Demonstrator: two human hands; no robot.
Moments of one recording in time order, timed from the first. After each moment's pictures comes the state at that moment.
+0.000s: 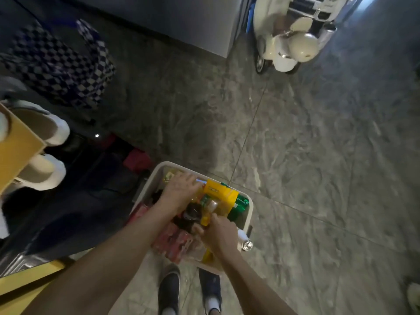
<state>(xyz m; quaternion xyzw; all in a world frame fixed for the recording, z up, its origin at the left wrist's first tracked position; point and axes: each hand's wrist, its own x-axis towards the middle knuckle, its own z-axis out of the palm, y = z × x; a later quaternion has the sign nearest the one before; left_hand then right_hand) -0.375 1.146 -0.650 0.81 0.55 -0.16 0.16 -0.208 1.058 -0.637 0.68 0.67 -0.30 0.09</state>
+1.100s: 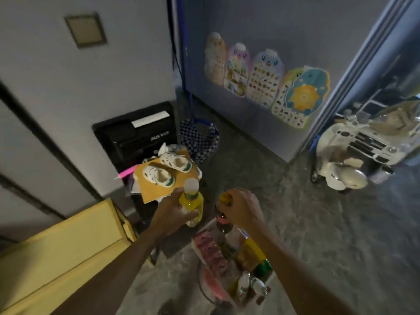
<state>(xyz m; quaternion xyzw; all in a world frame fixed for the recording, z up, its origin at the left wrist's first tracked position) -0.503 0.924 -0.304 0.42 0.80 0.36 0.23 -0.307 1.086 -0.262 0.38 0.90 -0.18 -0.10</state>
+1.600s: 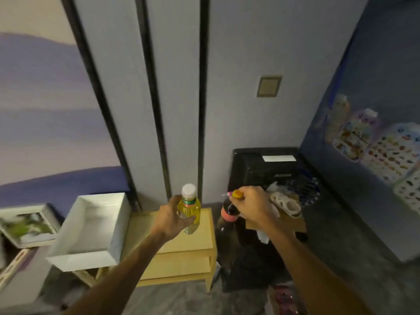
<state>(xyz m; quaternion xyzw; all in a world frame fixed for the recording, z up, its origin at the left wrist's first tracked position) -0.658 0.629 -0.248 0.17 0.89 0.41 0.07 -0.572 0.905 -0.182 0.14 0.96 -0.22 -0.11</state>
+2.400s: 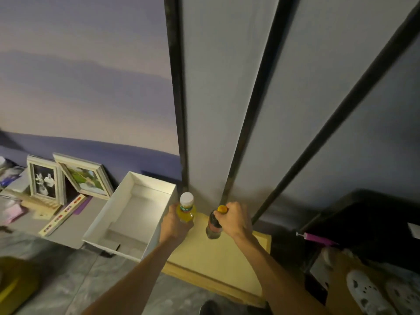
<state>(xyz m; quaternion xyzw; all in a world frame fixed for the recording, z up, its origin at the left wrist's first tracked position) -0.841 0.519 -0.418 -0.19 0.86 0.46 0.07 -0.860 0.724 -0.356 0.11 0.96 -0.26 0.06</state>
